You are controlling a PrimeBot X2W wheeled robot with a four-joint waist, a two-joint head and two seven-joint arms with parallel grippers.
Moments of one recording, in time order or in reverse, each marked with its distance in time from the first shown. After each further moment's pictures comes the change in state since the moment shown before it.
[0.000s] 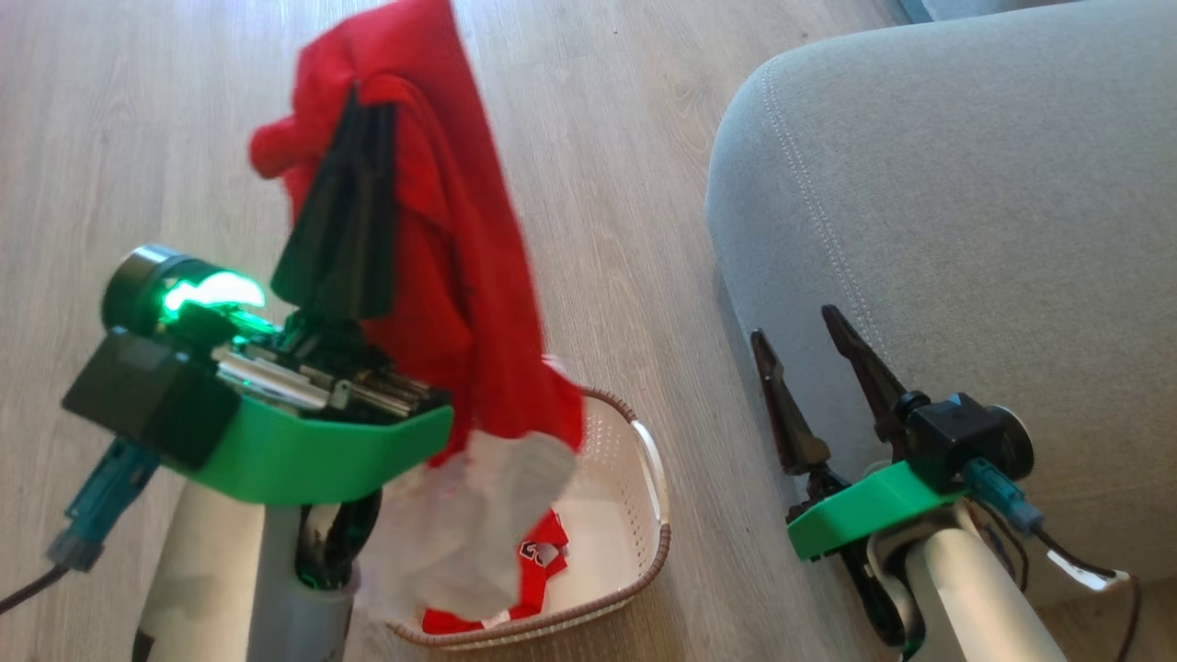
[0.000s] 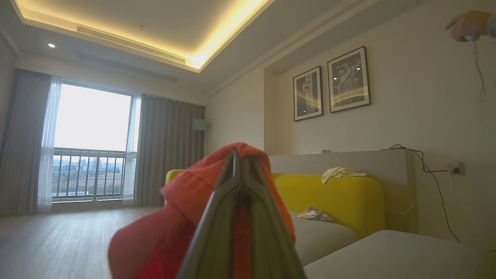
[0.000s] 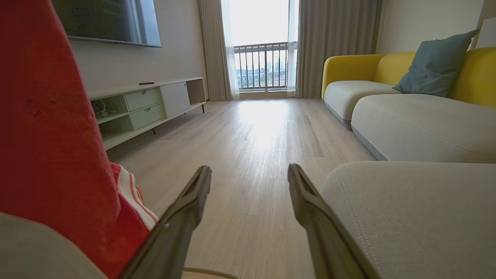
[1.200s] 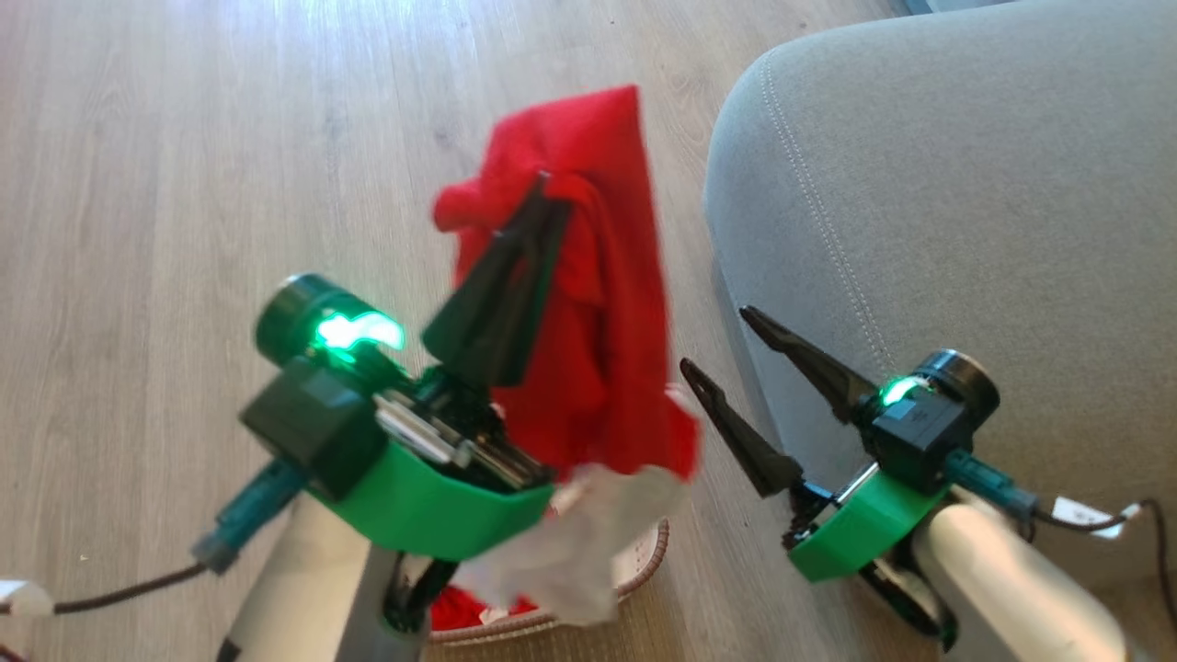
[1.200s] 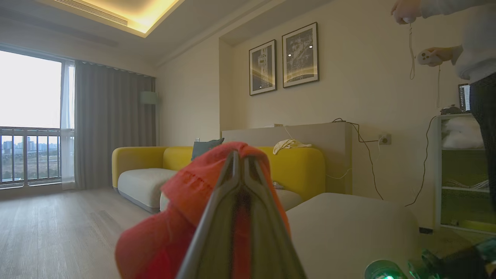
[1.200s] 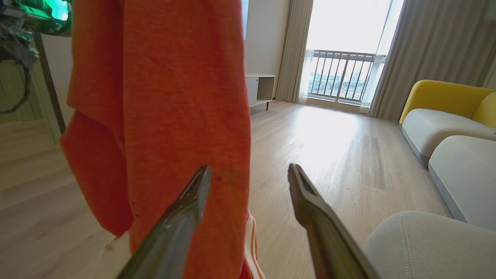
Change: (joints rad) left arm 0.023 0.006 -0.188 0.049 -0.005 -0.069 0.000; right arm -0.143 -0.299 0.378 -0.106 0.195 0.000 0.000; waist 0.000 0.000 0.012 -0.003
